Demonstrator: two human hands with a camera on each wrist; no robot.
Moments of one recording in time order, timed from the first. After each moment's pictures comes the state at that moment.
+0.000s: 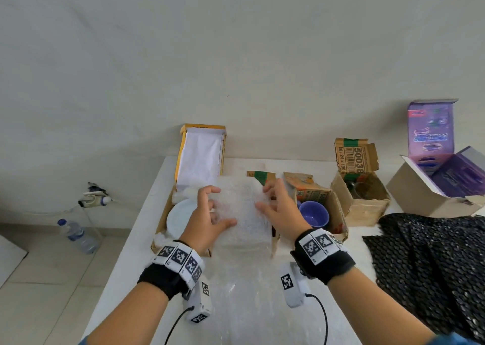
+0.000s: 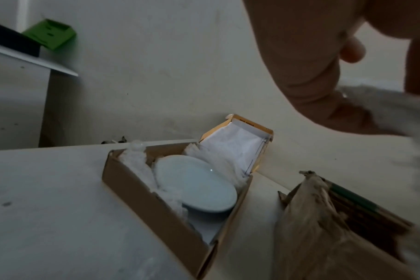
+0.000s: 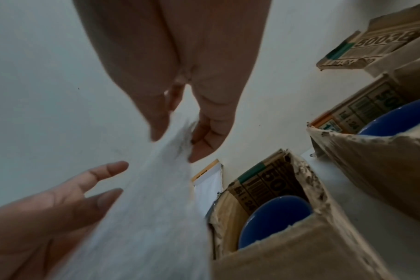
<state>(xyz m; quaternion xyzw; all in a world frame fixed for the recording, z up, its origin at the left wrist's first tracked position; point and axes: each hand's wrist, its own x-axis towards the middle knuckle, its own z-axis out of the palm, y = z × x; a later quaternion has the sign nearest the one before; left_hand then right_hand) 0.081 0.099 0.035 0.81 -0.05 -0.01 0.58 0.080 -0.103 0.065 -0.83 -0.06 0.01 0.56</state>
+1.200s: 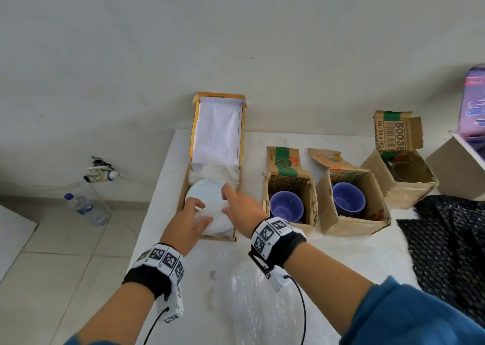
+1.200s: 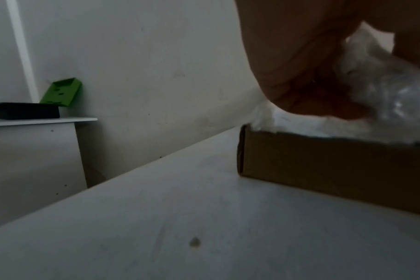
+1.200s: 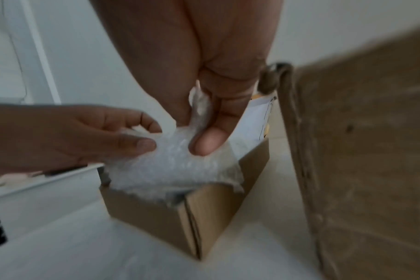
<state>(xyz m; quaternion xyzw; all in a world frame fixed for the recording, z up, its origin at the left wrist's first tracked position) 0.095 0.205 -0.036 0.92 -0.03 -0.05 0.39 0.120 0.030 0.009 -0.94 -0.16 0.15 0.26</state>
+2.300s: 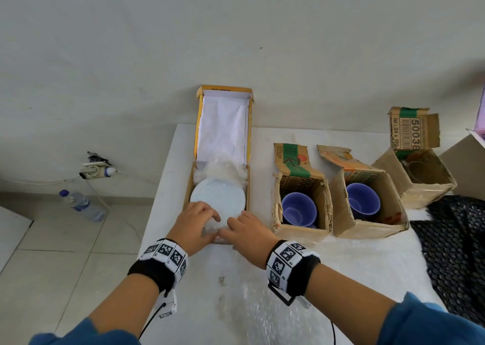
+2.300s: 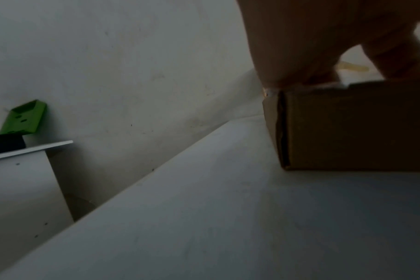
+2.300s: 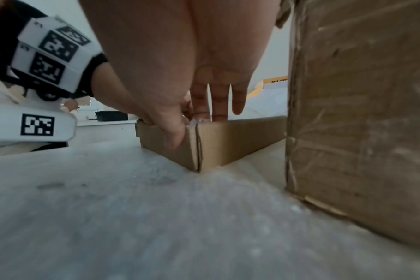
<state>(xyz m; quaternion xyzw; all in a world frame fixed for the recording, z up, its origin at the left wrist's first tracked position) 0.124 0.224 -0.066 0.95 -0.19 -0.08 0.25 0.103 0.035 -0.035 -0.92 -0.39 0.10 -0.02</state>
